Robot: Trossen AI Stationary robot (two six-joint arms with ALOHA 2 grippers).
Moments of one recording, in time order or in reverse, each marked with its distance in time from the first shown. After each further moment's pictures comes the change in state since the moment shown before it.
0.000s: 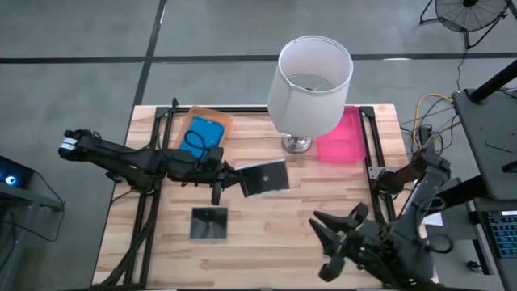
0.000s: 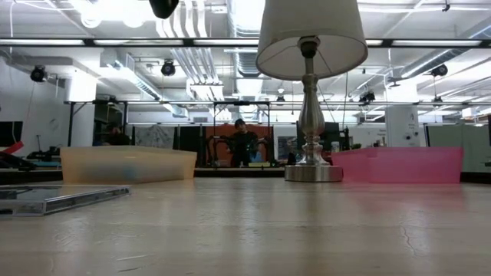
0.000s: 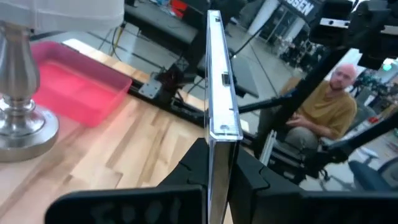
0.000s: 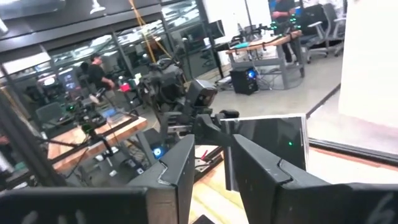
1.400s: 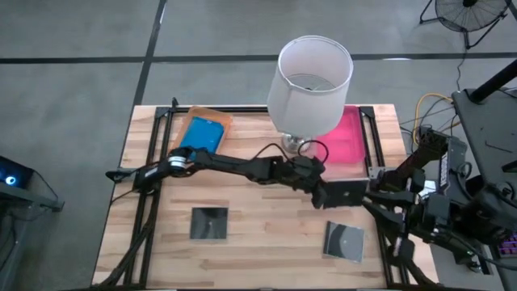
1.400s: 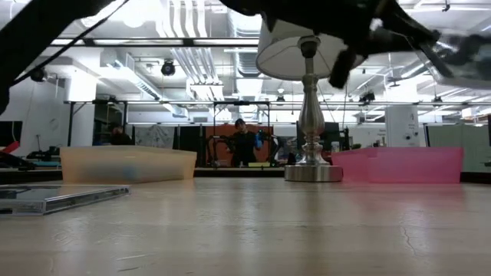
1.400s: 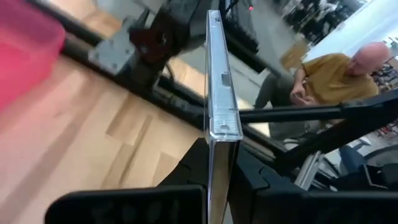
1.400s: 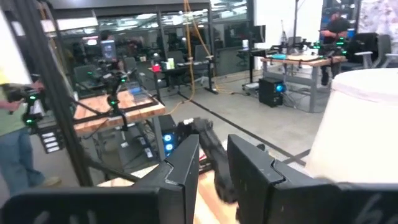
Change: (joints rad) left arm 0.164 1.153 1.056 -0.060 0.293 -0.093; right arm 0.212 -0.276 0.007 0.000 0.000 -0.508
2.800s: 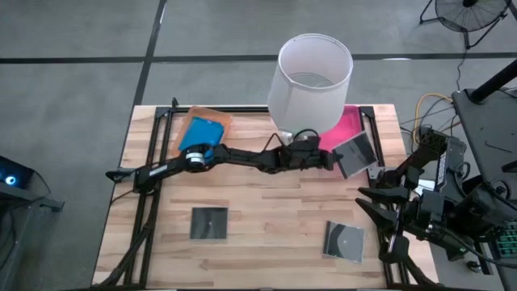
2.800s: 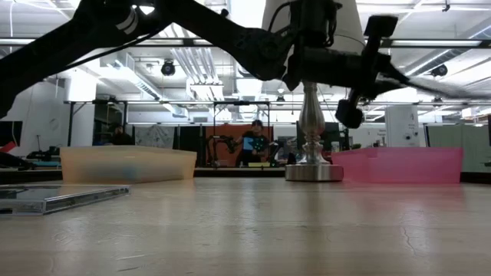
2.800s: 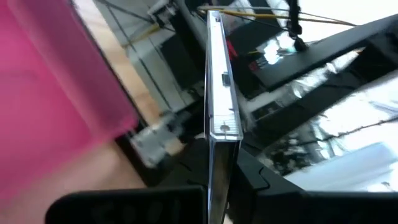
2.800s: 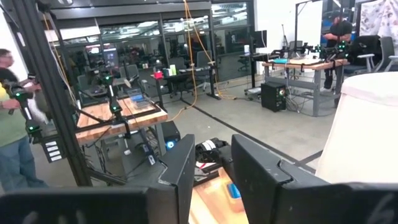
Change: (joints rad) left arm 0.137 0.213 0.053 0.452 -0.171 -0.403; right arm -0.051 0.000 0.000 -0.002 -0.055 0.023
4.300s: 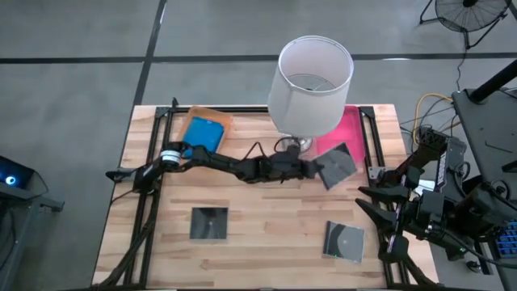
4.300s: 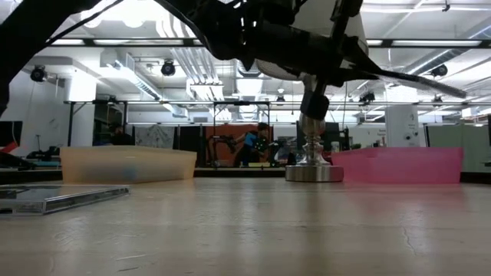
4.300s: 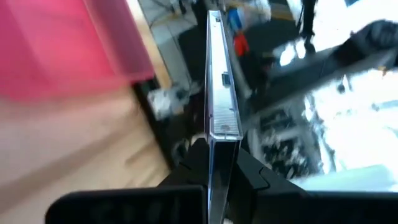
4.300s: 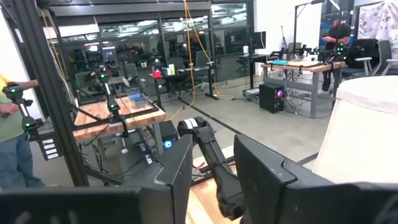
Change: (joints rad) left arm -0.096 -0.300 -0.470 0.085 -0.113 -0.155; right arm 0.000 0.000 0.000 0.002 0.003 -0.021
